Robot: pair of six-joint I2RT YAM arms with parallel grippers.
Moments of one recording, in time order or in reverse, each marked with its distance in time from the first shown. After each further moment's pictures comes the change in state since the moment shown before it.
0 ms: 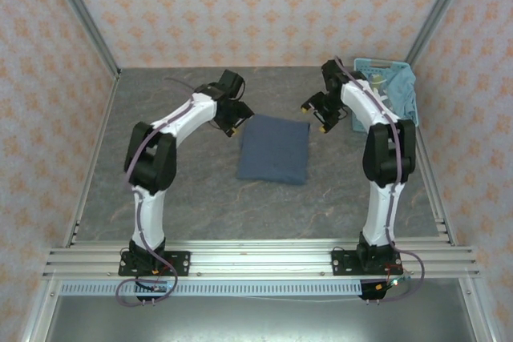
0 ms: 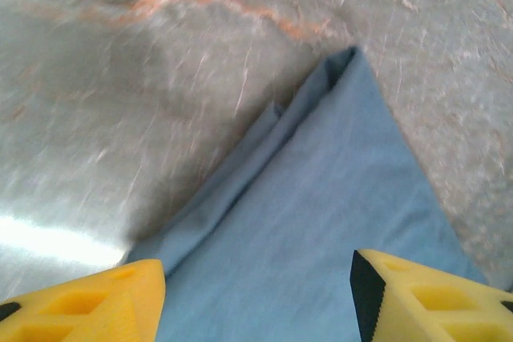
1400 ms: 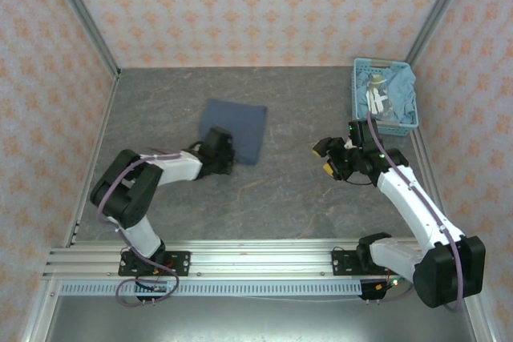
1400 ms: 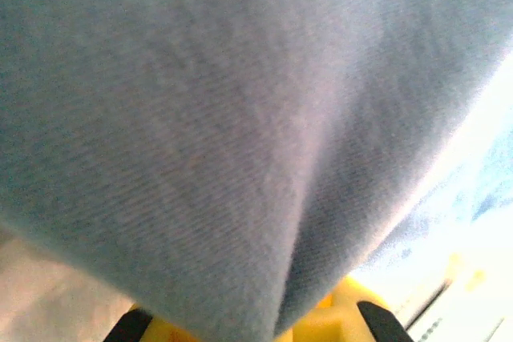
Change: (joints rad) left arm 0.056 -0.293 -0.832 0.755 -0.155 -0.614; right arm 0.047 -0.908 -0.873 0.312 -0.151 0.140
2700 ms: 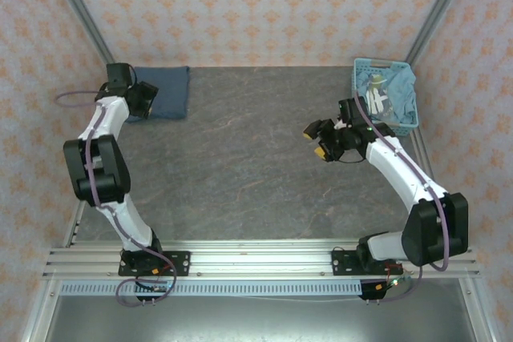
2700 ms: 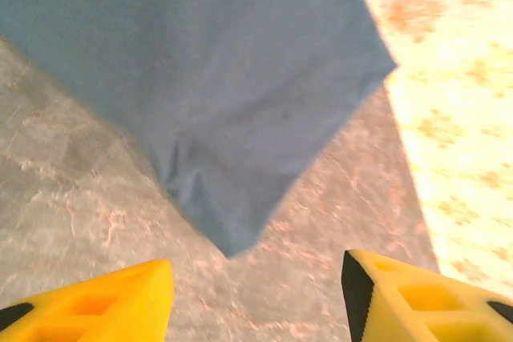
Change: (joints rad) left arm 0.596 0.109 0.640 -0.484 0.237 0.792; right arm 0.002 0.266 0.198 0.051 -0.061 -0.053
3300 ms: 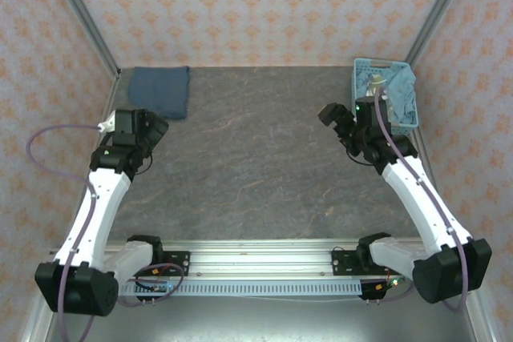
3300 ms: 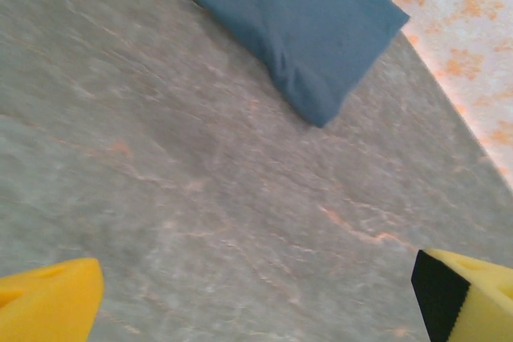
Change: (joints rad) left arm -0.304 -0.783 -0.443 -0.276 -0.528 0.074; right arm 0.004 -0.253 0.013 -0.042 0.447 -0.133
